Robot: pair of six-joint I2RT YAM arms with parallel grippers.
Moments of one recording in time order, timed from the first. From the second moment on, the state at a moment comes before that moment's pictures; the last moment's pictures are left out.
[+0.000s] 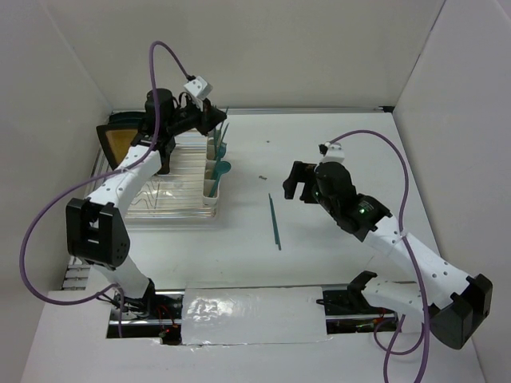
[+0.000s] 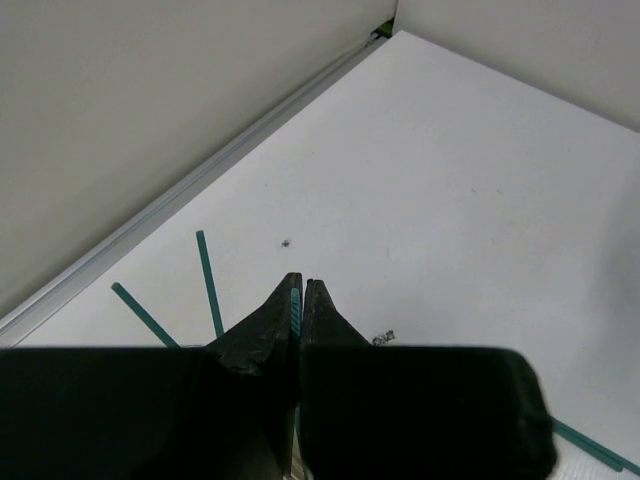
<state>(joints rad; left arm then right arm) -0.21 1.64 1.43 0.10 0.65 0.05 0.65 0.99 0.91 -0.41 0.30 0.55</state>
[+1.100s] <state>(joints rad) -0.24 1.43 1.45 -0.06 0.50 0.08 0.66 1.30 0.80 -0.33 0.16 0.58</state>
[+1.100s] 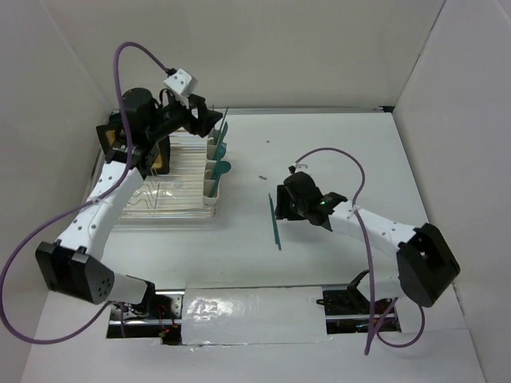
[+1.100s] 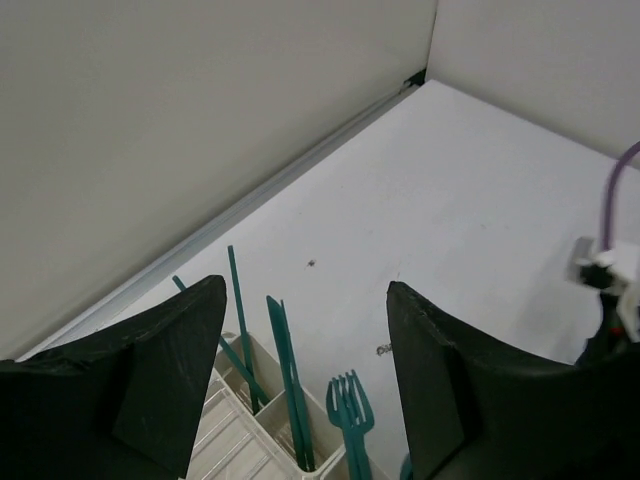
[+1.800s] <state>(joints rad) -0.25 1.13 1.21 -0.20 0.53 0.02 0.85 1.55 0.79 -0.31 0.28 0.65</state>
